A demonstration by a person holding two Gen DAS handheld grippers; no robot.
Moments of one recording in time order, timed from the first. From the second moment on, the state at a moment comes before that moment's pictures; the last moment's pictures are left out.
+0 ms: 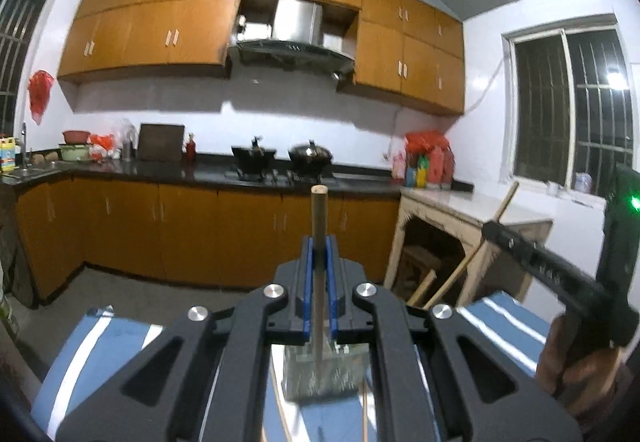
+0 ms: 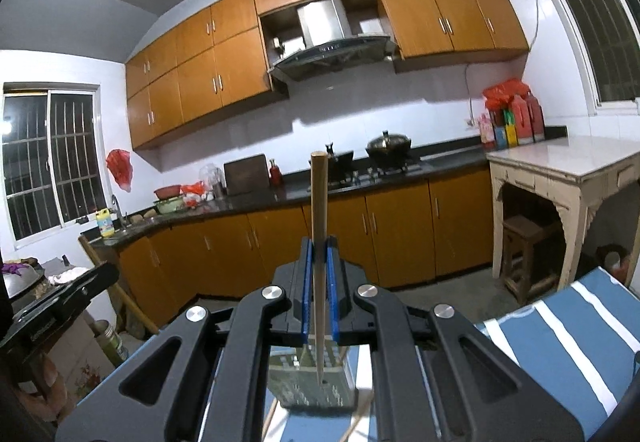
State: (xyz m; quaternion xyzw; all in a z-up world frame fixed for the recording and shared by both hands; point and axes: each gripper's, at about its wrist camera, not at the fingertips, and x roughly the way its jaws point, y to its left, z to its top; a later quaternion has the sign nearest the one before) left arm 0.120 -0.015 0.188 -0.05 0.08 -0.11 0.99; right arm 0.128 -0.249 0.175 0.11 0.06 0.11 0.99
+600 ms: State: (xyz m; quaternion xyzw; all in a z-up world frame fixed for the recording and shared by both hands) left arm 0.203 -0.033 0.153 -0.08 0.10 -0.07 0.99; right arm 0.180 -0.226 0.128 0.11 0.09 0.10 0.99
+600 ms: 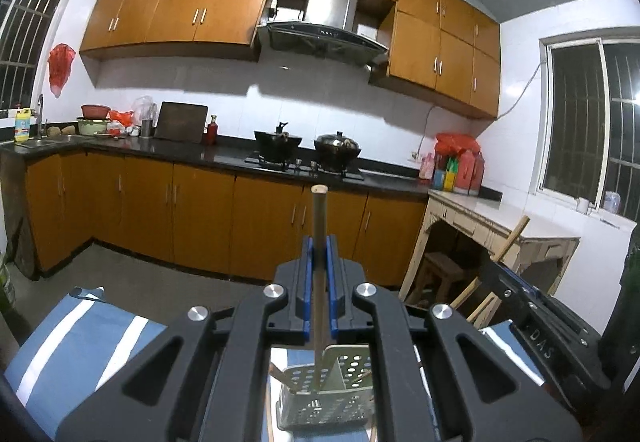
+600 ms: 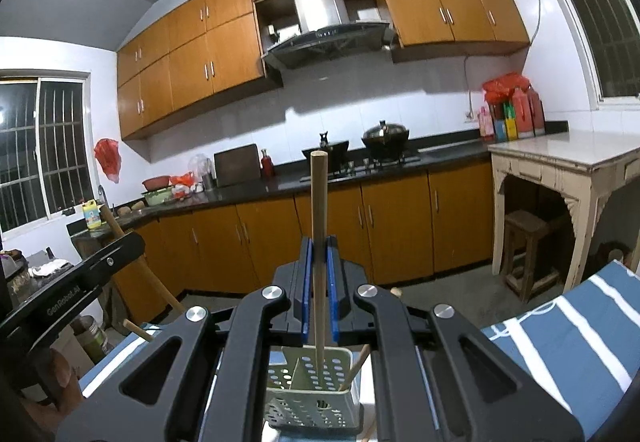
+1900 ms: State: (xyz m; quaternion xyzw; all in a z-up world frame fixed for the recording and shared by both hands) left arm 0.190 -0.025 0.139 -0.07 0.13 -0.06 0.99; right arm 0.159 -0.230 0.121 0.10 0.11 0.09 0.98
